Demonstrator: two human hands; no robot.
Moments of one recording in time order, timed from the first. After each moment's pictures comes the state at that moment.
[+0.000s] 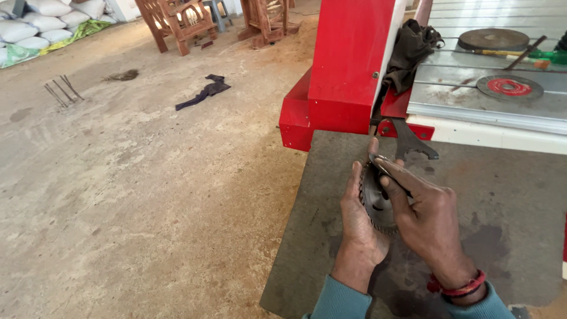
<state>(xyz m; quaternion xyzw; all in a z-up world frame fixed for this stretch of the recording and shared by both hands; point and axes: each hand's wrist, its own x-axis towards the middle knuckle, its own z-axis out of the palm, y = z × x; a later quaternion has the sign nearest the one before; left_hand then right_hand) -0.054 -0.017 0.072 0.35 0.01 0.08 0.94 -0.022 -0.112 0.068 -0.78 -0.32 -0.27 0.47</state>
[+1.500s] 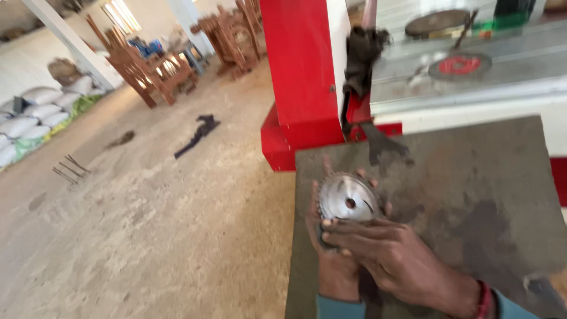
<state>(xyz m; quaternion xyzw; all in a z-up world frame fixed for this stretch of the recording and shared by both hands) -0.041 0.005 0.044 0.14 -0.22 -0.01 0.97 -0.050 -0.129 0.053 -0.69 -0.55 -0.27 0.40</state>
